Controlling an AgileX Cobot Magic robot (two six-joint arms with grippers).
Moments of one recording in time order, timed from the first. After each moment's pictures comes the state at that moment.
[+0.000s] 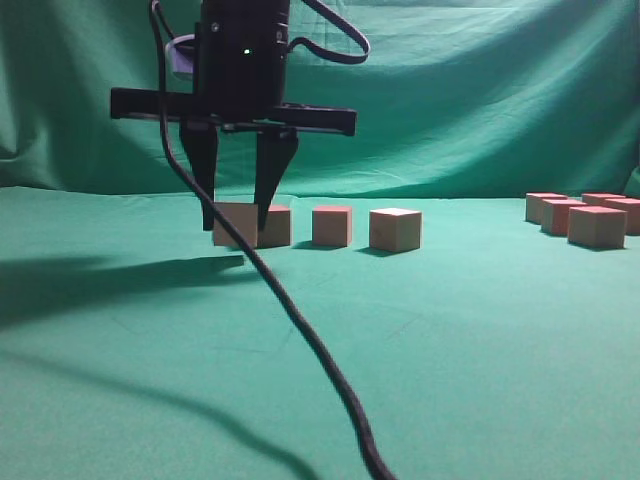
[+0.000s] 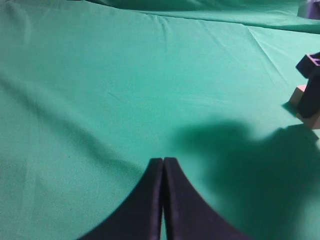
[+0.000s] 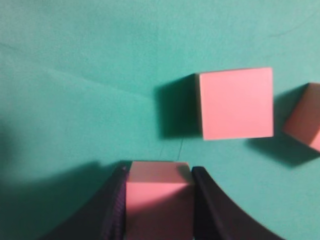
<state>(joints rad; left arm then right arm) -0.01 -0.01 0.02 -0.09 0.35 -0.02 0.82 2.33 -2.06 -0.03 1.20 0.48</state>
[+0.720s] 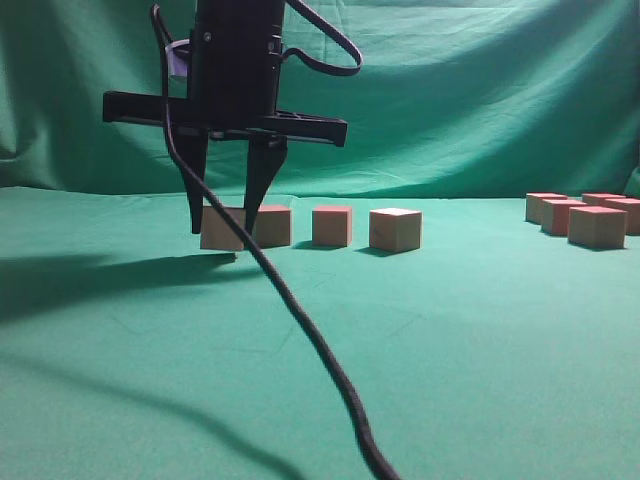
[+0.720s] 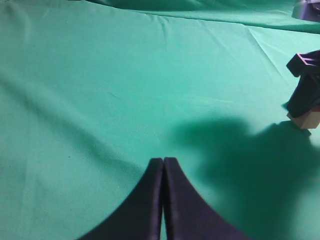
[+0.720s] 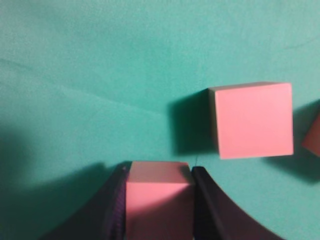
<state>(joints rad) -0.01 -0.01 0.02 -0.09 0.35 -0.02 0.82 2.35 -2.06 -0.02 1.15 0.51</state>
